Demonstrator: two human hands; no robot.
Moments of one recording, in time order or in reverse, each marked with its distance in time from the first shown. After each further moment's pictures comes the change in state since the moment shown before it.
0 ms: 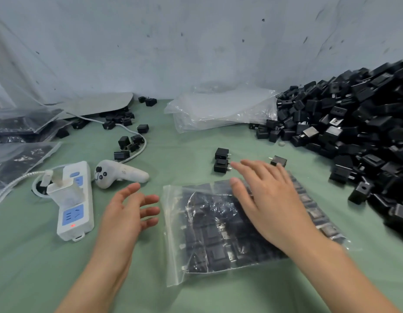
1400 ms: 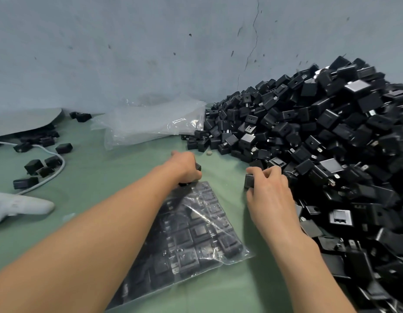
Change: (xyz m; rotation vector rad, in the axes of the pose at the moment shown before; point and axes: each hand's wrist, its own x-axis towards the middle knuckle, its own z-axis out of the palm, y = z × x) left_hand 0.057 -0.001 0.286 1.479 -0.643 0.367; right_hand -0.019 0.145 -0.037 -0.083 0.149 0.491
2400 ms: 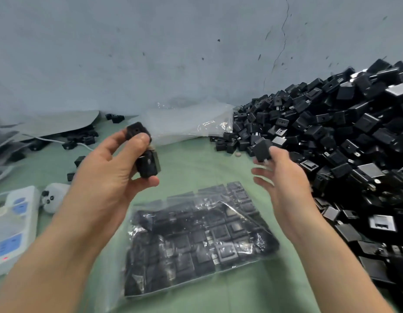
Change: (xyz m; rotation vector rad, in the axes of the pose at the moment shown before) left_hand -0.188 -0.090 -0.055 -1.544 0.603 0.166; right_hand -0.002 -0.064 -0.027 1.434 -0.078 0.340
